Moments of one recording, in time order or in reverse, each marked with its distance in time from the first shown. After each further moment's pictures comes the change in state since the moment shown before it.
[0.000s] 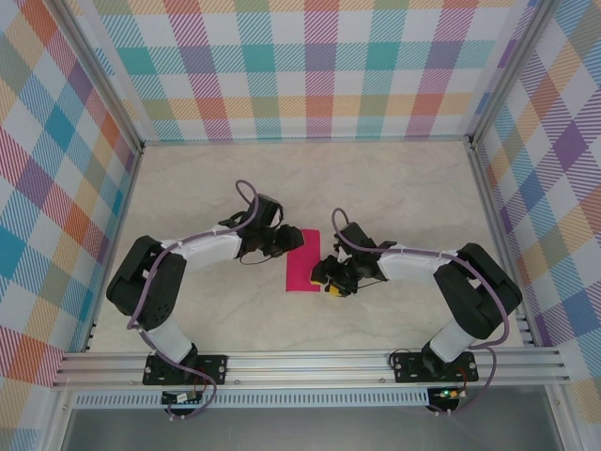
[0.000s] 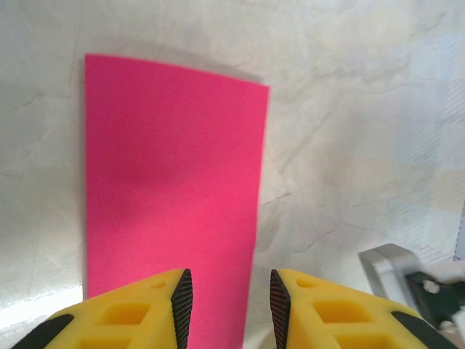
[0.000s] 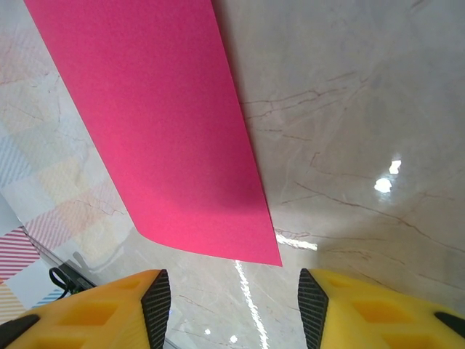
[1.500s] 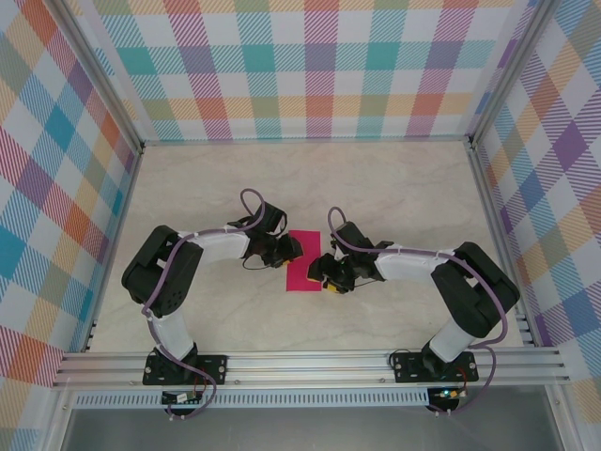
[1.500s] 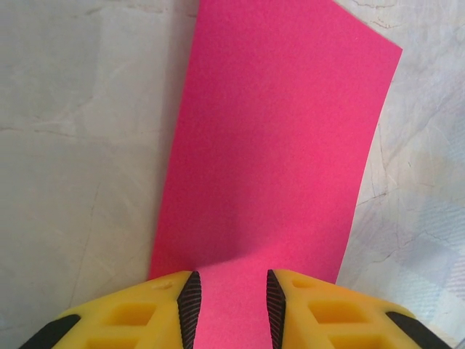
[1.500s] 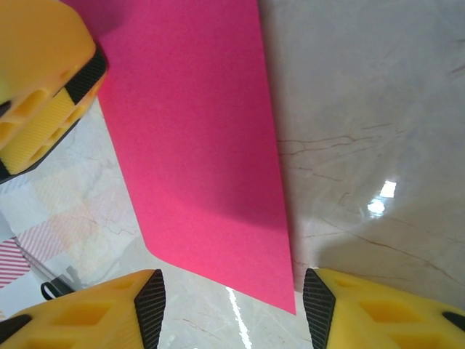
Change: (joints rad) left arm -0.002 0.132 0.002 -0.034 0.011 -0.050; right arm 0.016 0.014 0.015 0.044 0.052 -0.006
